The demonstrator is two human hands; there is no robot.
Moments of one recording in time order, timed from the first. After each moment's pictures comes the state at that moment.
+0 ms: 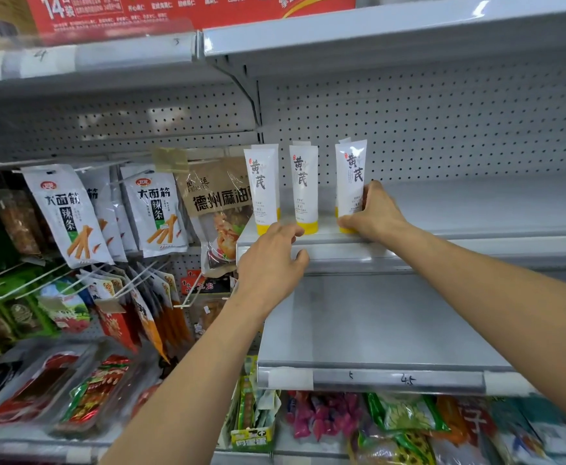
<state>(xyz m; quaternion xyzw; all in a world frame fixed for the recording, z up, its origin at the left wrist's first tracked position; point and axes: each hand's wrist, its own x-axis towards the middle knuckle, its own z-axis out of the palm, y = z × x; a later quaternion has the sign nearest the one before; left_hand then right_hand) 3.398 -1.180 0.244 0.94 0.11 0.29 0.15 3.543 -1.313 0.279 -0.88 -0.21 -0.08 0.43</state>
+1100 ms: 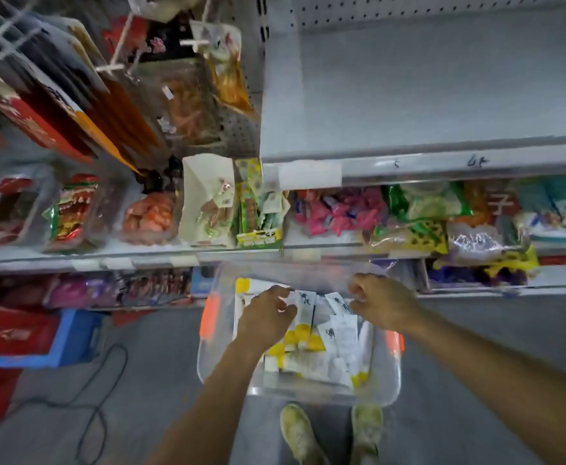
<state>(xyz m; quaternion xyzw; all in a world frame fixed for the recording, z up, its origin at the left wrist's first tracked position) 3.269 -1.150 -0.152 0.86 0.30 -0.19 0.37 3.380 -1.335 -0.133 -0.91 -0.25 0.32 0.10</state>
